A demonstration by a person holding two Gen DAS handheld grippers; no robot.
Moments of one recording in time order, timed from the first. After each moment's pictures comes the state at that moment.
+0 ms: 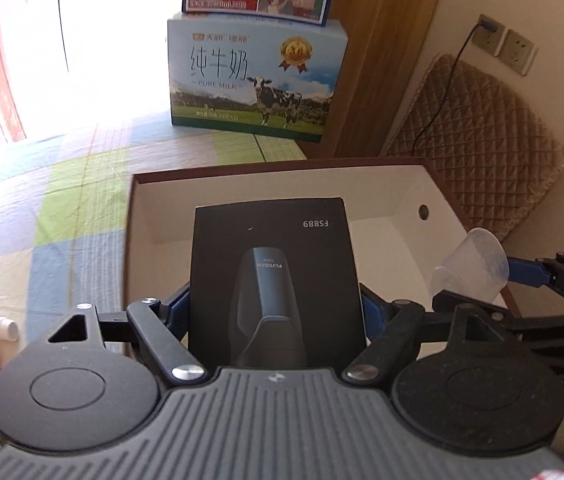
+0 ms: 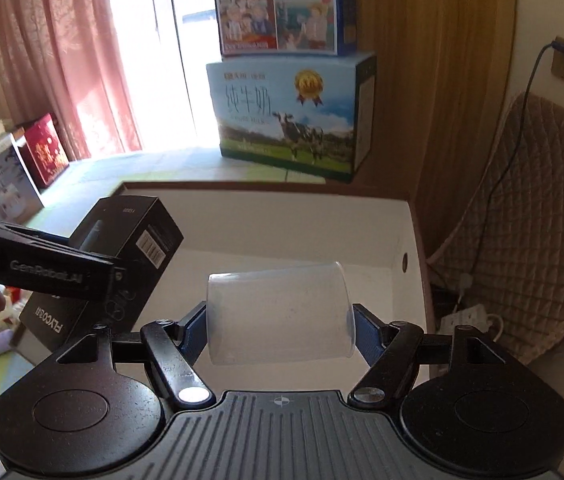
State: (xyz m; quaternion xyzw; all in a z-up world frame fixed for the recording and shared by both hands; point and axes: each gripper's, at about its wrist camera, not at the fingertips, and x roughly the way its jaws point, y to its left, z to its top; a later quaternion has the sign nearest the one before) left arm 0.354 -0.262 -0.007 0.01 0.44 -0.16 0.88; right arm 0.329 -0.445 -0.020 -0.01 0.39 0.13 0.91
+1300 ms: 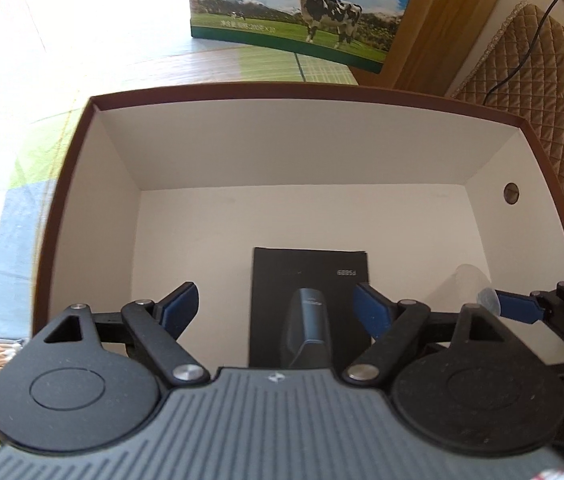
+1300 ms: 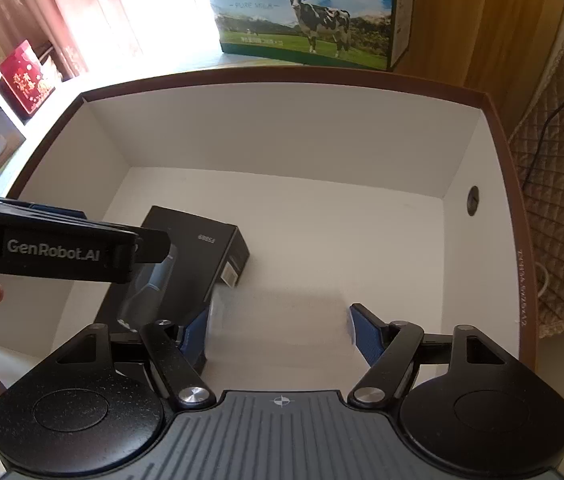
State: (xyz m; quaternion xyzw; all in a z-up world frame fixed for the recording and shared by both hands) left arm 0.416 -0.291 -0.077 0.00 0.54 -0.08 0.84; right arm 0.399 -0.435 -0.080 -0.01 0.52 0.16 0.84
